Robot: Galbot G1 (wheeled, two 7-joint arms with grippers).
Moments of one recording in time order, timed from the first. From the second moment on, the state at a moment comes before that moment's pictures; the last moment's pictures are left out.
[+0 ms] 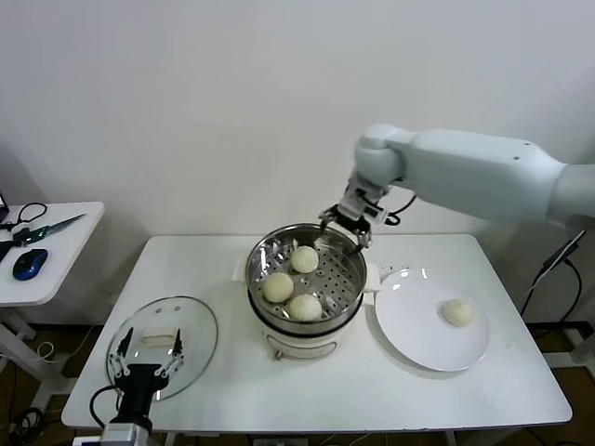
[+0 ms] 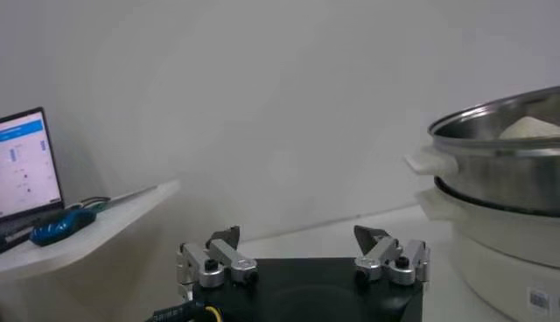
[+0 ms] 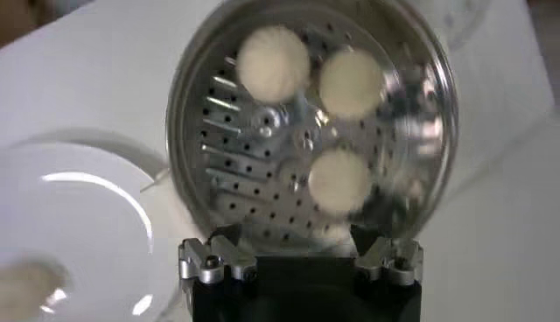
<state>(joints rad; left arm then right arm) 1.73 -1.50 -0.68 -2.09 0.11 -0.01 -0.05 0.77 1.00 -1.48 1.28 0.25 0.11 -1.05</state>
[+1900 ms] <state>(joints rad) 1.73 -1.52 -0.70 -2.07 0.14 0.00 -0.05 0.01 0.77 -0.86 0.86 -0.14 -0.01 -1.11</state>
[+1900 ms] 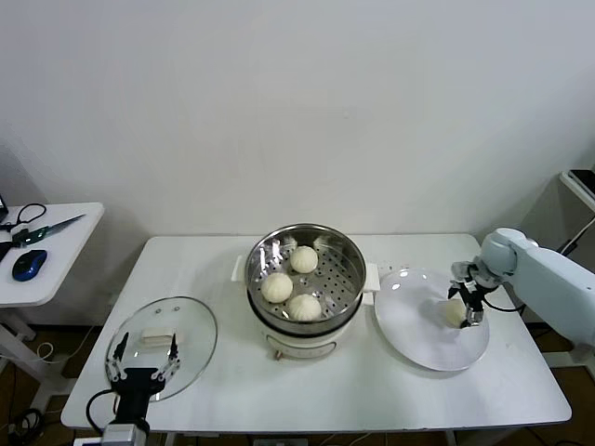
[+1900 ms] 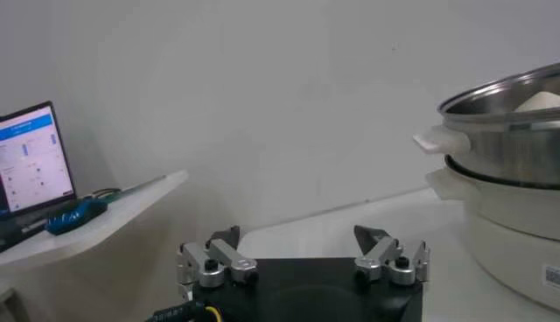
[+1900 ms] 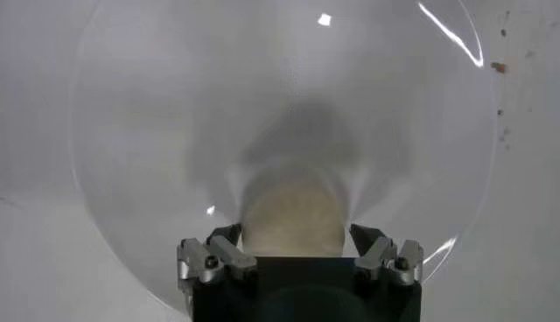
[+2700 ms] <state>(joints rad) 1.73 -1.52 -0.67 -2.09 0.14 0.00 -0.05 0.35 0.79 -1.15 0.96 0.16 -0.10 -1.09</state>
